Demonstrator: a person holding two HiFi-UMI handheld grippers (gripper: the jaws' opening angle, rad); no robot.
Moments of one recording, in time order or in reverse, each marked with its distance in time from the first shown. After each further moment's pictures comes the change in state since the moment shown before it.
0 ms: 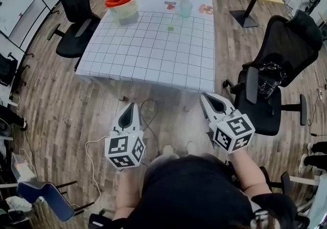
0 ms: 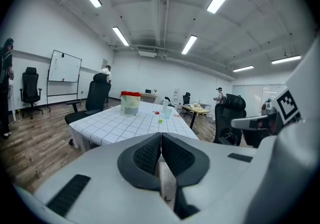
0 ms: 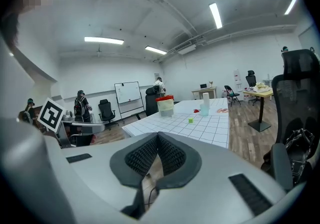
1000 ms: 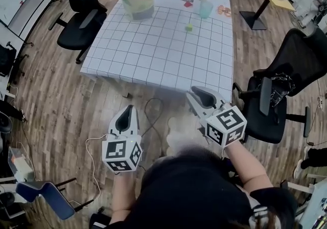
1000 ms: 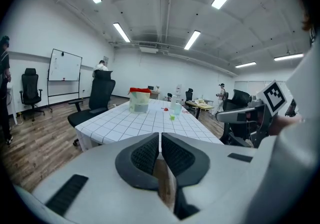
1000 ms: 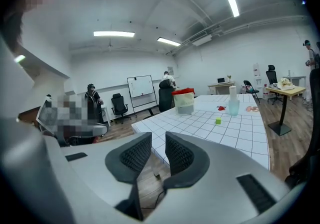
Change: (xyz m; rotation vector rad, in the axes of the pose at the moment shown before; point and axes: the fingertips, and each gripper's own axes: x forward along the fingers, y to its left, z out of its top) left arm 0.027 0.097 -0.001 0.014 0.045 0.013; right arm 0.139 0.059 0.005 -0.055 0.070 0.160
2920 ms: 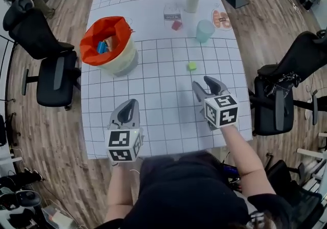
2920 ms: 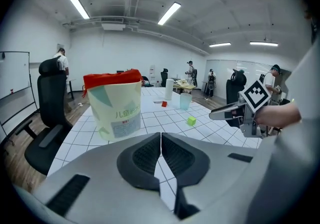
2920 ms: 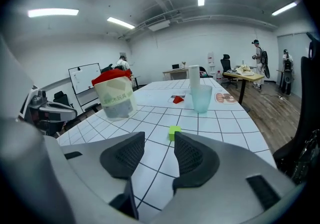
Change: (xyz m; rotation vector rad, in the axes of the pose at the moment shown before) left arm 0.379 0.101 0.108 0.251 0.224 -0.323; right arm 0.241 -0.290 0.015 0.226 0.160 -0.505
